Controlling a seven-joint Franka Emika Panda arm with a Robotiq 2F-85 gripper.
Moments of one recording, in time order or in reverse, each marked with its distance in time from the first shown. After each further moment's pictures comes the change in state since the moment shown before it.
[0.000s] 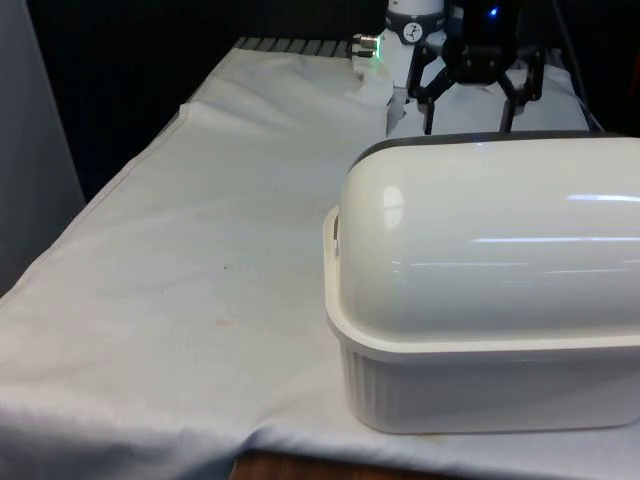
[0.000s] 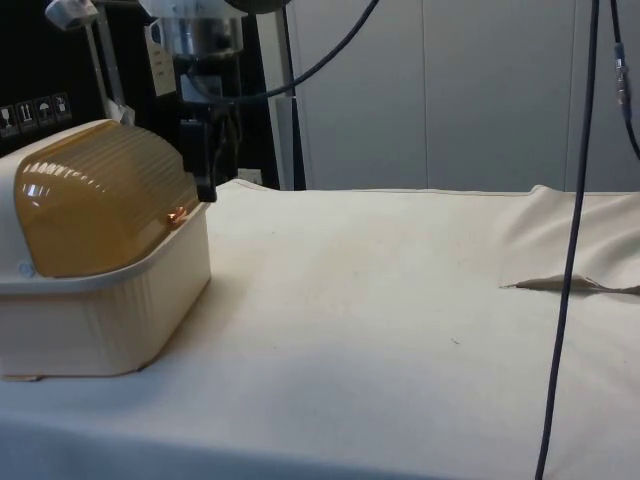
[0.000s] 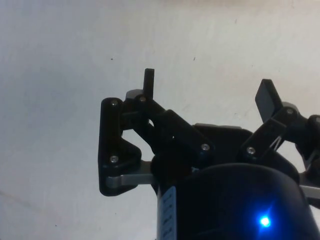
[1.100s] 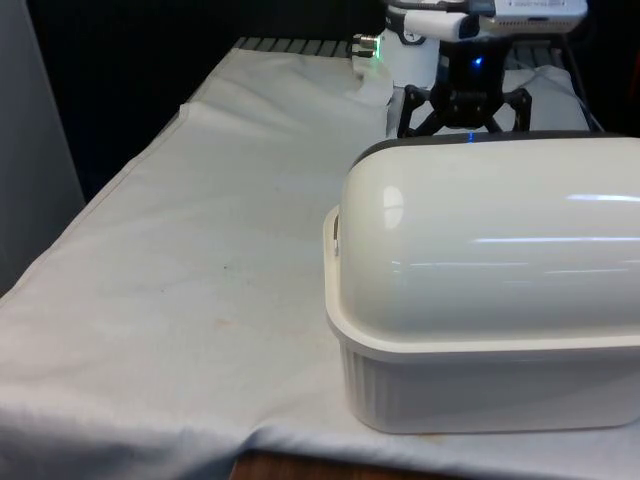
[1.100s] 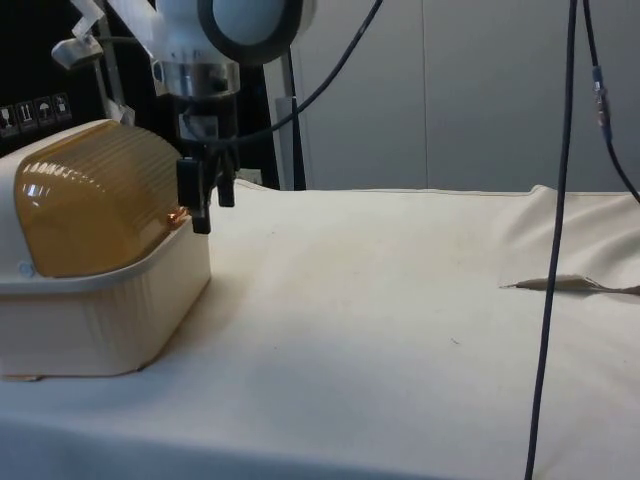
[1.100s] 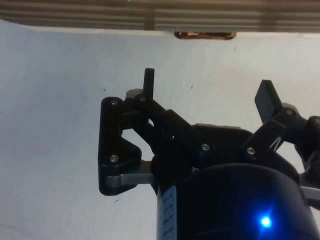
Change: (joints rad) arm -0.008 0.110 -0.011 0.024 0.024 0.102 0.010
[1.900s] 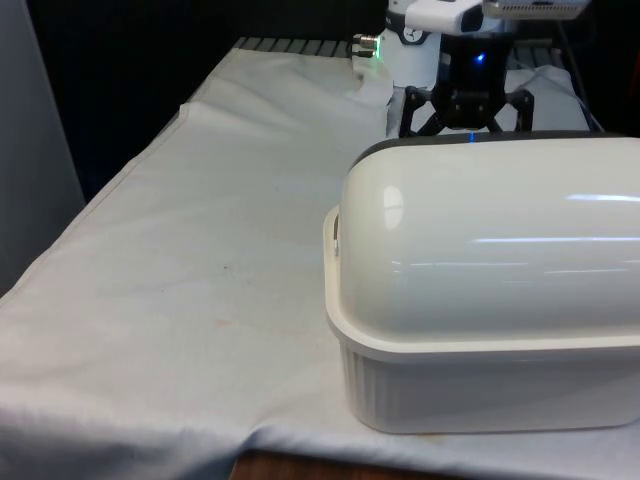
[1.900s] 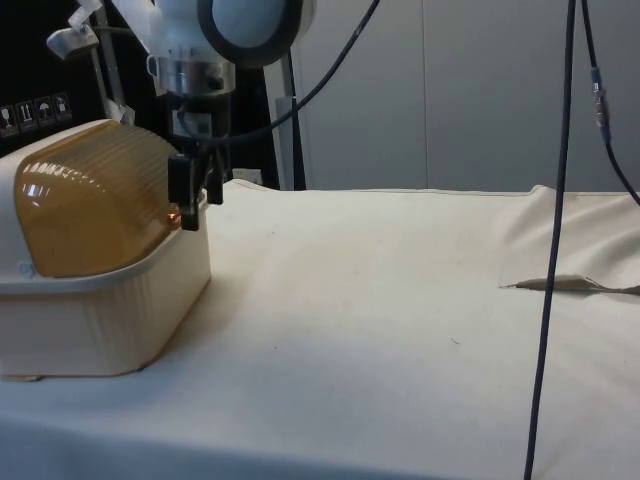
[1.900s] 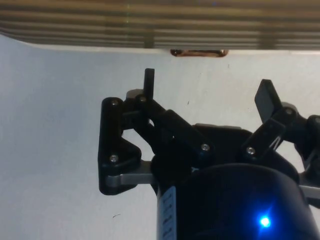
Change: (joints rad) arm 0.000 0.007 -0.002 0.005 -0.004 0.061 -0.007
